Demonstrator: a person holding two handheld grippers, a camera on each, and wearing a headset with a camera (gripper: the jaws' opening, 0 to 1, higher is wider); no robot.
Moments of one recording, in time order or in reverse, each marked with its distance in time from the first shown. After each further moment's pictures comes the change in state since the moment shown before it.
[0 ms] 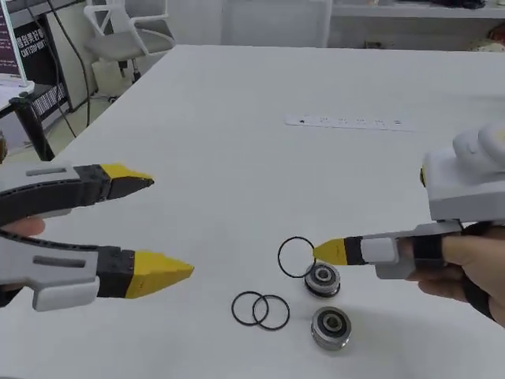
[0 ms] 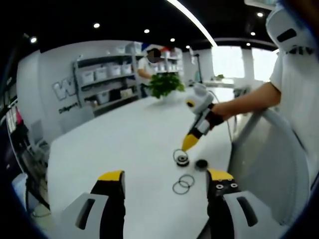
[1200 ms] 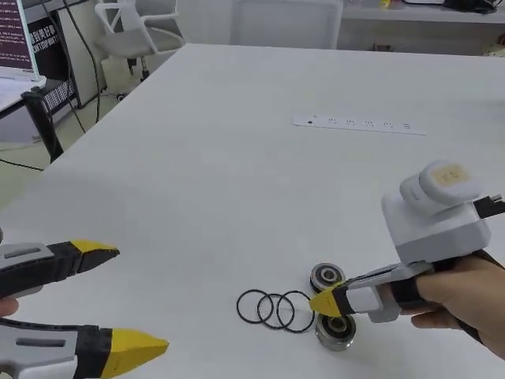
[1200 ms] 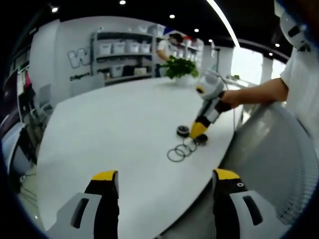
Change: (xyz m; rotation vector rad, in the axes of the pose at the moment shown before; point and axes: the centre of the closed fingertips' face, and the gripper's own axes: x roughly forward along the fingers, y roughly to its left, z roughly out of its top) left arm -0.012 -0.015 -0.076 -0.205 0.125 0.055; right arm 0.021 -0.012 -0.057 -0.096 0.245 -0.057
